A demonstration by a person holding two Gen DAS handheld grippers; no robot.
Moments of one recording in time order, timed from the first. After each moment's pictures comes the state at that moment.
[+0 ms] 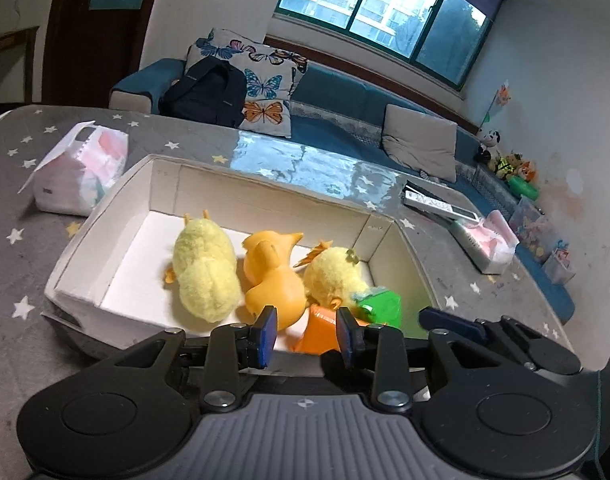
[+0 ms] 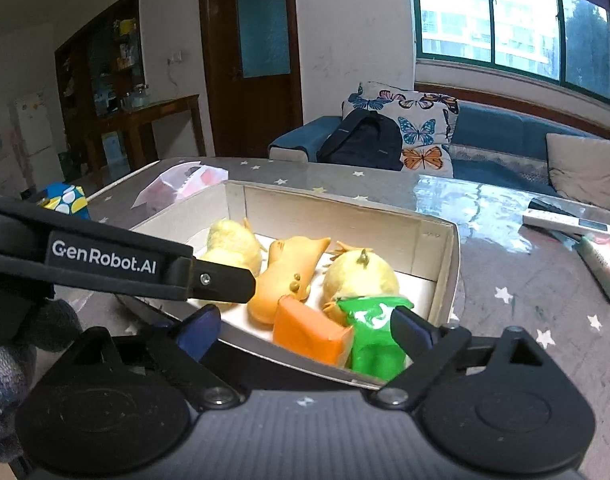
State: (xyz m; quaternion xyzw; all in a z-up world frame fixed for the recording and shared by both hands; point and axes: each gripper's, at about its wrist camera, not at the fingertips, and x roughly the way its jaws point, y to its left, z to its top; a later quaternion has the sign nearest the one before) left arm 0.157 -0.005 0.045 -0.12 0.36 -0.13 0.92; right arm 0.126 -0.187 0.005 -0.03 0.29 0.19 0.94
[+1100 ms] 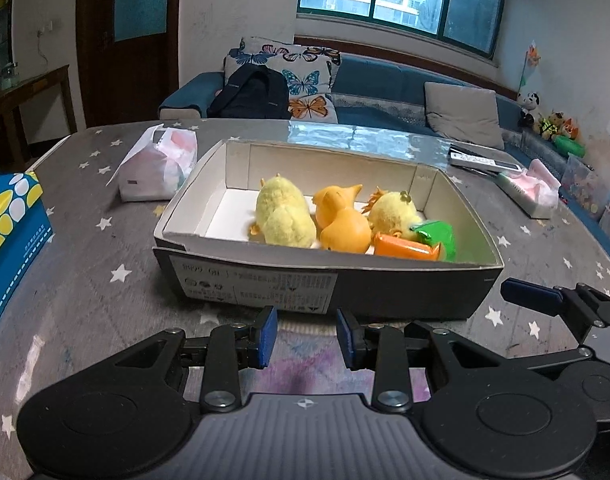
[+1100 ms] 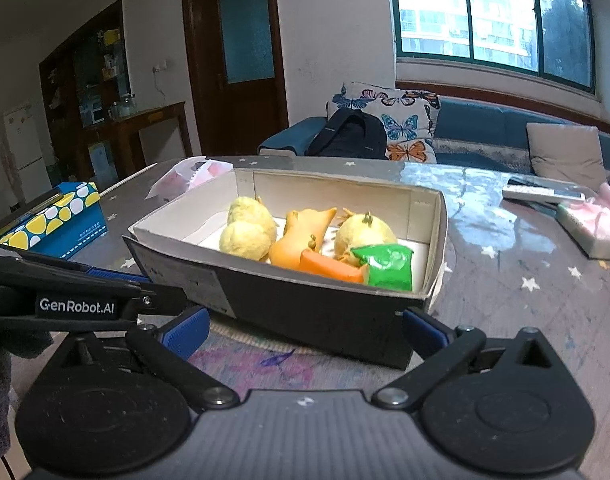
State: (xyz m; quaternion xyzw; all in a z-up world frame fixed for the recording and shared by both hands) left arm 0.095 0.002 0.039 -0.03 0.37 -0.05 0.93; right arm 0.064 -0.177 -0.008 0.00 0.29 0.16 0.94
